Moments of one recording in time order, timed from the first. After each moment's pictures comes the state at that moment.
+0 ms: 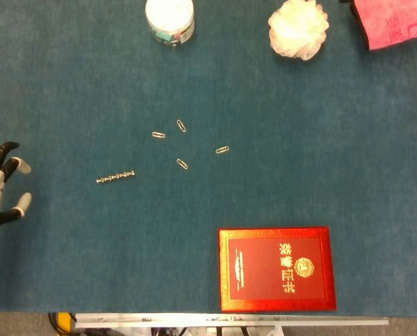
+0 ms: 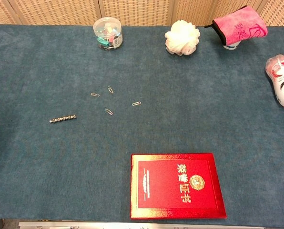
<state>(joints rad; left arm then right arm) -0.16 -1.19 0.02 -1.61 1.48 1.32 0.15 0.06 -1.11 0.06 -1.61 -1.54 1.54 0.00</state>
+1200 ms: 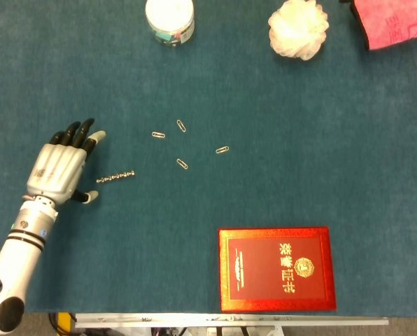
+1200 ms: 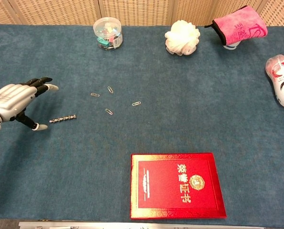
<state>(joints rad) -0.38 -1.44 -0.07 -1.54 1.22 1.03 0.43 0.04 -1.08 0.08 -1.62 -1.52 1.57 0.07</state>
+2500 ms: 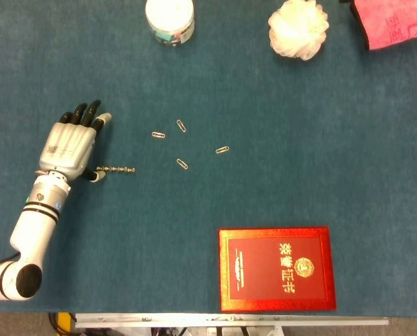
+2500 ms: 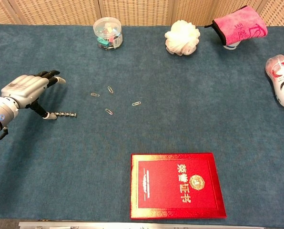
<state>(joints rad) -0.51 -1.53 -0.09 -1.39 1.07 0.97 0.47 0.05 -1.09 0.08 -1.61 -1.52 1.54 0.06</state>
